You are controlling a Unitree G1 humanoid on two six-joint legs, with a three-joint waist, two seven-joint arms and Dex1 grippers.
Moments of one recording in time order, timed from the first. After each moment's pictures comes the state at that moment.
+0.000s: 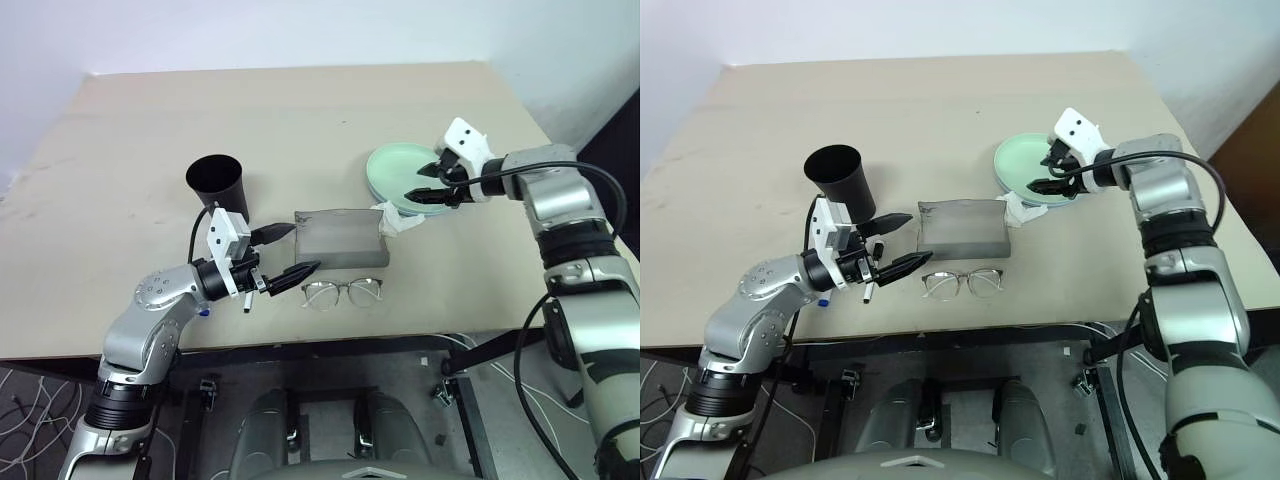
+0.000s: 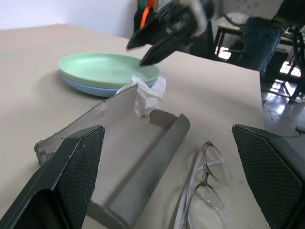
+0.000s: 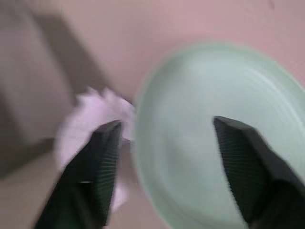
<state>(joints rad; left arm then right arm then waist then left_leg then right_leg) -0.24 0.47 0.00 -0.27 -0.53 0.40 -0.86 -0.97 -0.67 0.14 0.55 0.01 0.41 1.16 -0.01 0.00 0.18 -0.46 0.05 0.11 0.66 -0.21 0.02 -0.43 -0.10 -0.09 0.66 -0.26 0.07</state>
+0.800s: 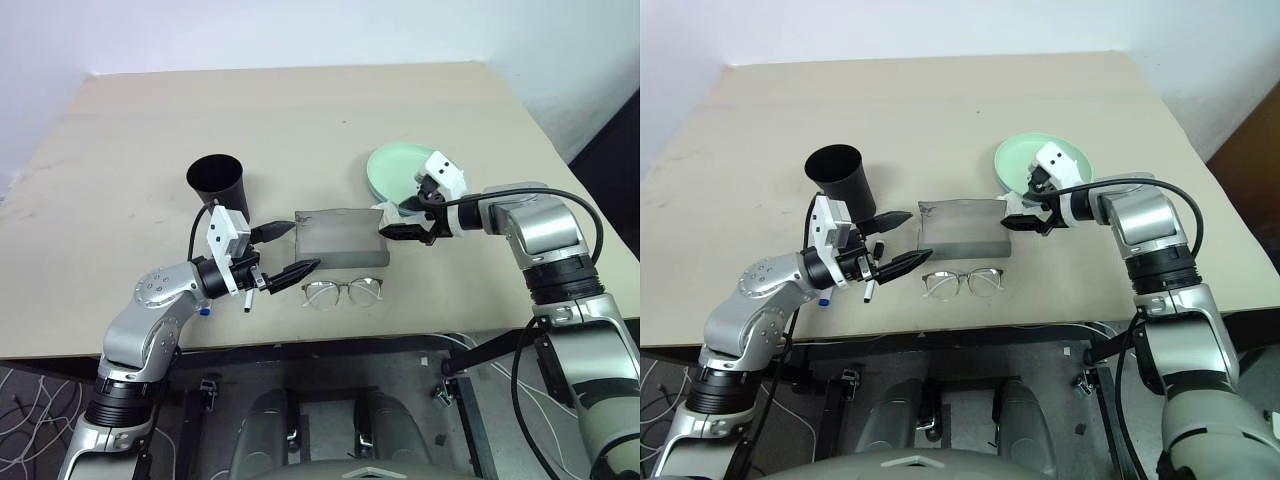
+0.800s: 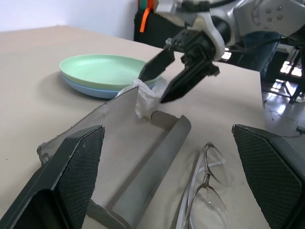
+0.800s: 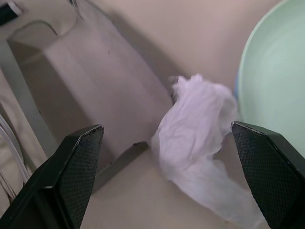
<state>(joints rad) -0.25 0.47 0.01 -0.27 -0.53 0.41 -0.86 -0.84 -0.61 0.17 0.31 0.13 0.79 1.04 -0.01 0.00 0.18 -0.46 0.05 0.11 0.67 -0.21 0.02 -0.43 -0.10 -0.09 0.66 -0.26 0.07</state>
